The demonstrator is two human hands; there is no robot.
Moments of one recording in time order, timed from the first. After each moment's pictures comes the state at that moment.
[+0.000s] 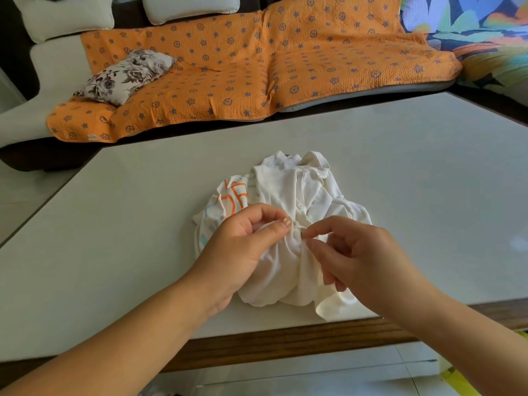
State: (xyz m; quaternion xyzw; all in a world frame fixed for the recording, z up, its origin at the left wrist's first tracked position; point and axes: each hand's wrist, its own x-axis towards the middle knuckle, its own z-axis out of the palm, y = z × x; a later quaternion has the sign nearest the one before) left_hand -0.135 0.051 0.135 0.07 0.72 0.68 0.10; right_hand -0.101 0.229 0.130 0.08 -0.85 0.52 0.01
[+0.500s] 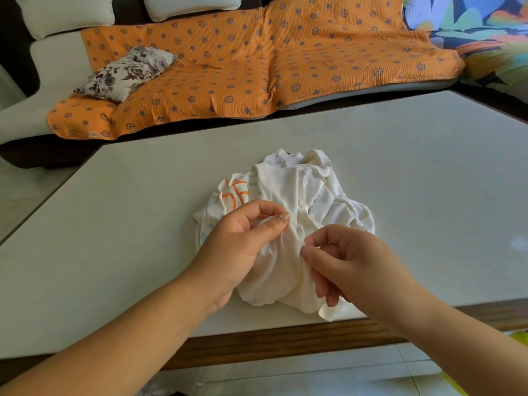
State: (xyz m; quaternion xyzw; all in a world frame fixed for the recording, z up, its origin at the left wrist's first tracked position) left_hand -0.137 0.045 0.134 0.05 0.71 0.70 0.10; right_hand -0.096 0.220 0.133 0.04 -0.81 0.58 -0.09
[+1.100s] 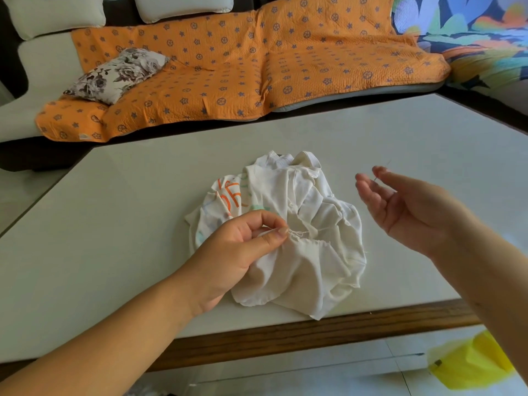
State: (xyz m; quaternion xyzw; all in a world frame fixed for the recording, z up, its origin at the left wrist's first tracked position) left_hand -0.133 0.046 0.136 0.11 0.69 0.69 0.18; right_hand -0.162 0.298 0.142 -0.17 -0.40 0.90 -0.04
